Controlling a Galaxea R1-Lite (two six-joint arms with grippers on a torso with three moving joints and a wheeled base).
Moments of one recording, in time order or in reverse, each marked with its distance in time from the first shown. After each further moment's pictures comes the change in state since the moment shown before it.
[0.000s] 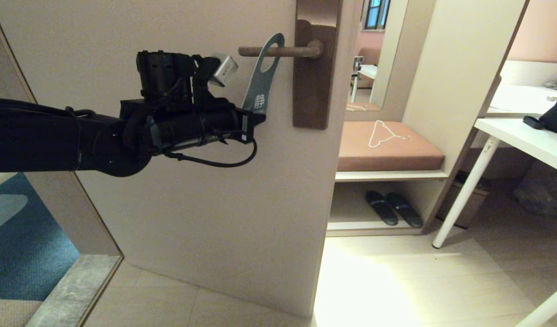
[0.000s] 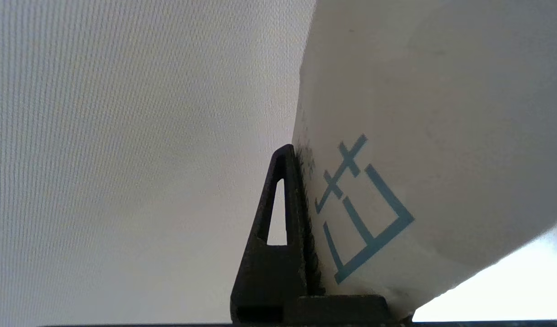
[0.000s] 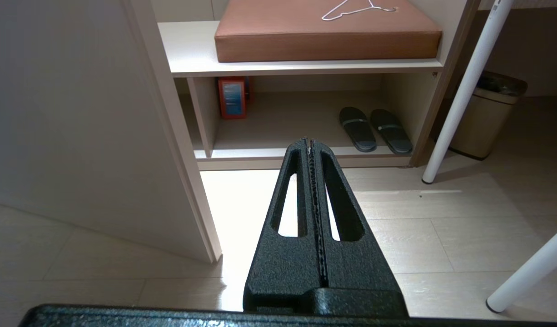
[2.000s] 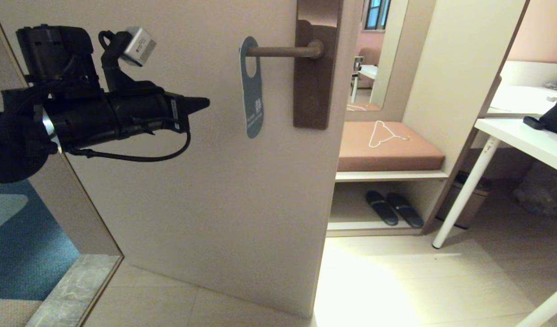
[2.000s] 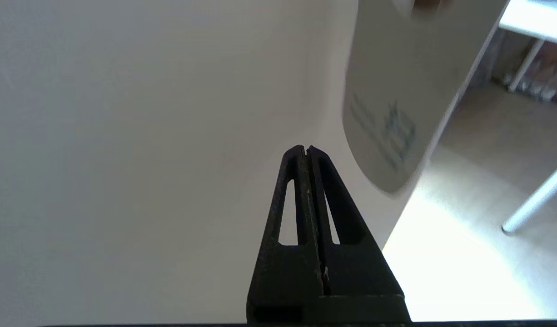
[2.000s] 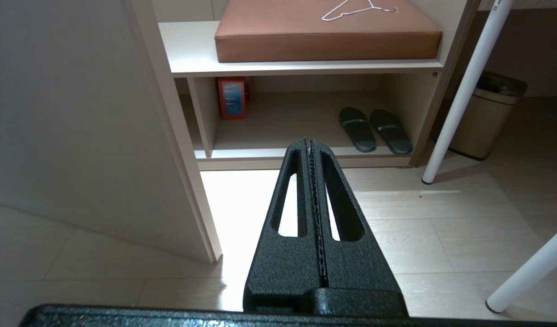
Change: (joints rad) left arm 0.192 -0.228 0.174 -0.003 -0.098 -0.013; right arm 0.000 0.000 0.000 0.000 0.000 0.000
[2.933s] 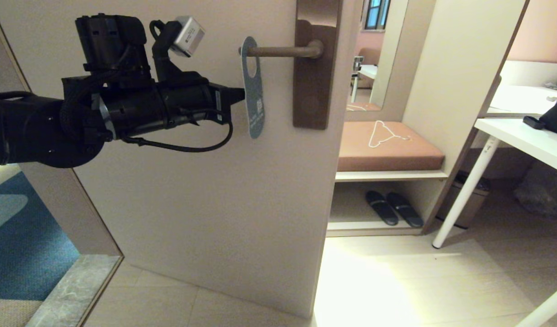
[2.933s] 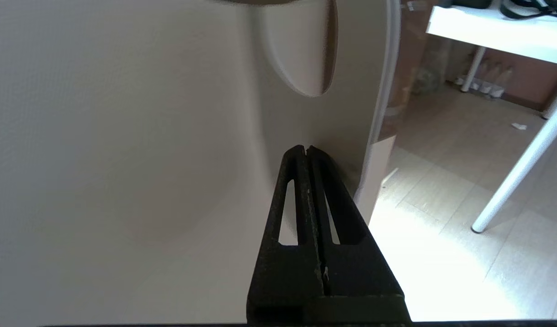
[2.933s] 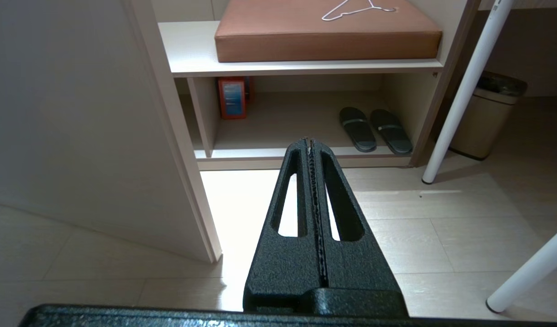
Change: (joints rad) left arm -0.146 0.109 -0.150 0.001 0.013 0.003; right arm 0.000 0.000 0.000 0.000 0.000 0.000
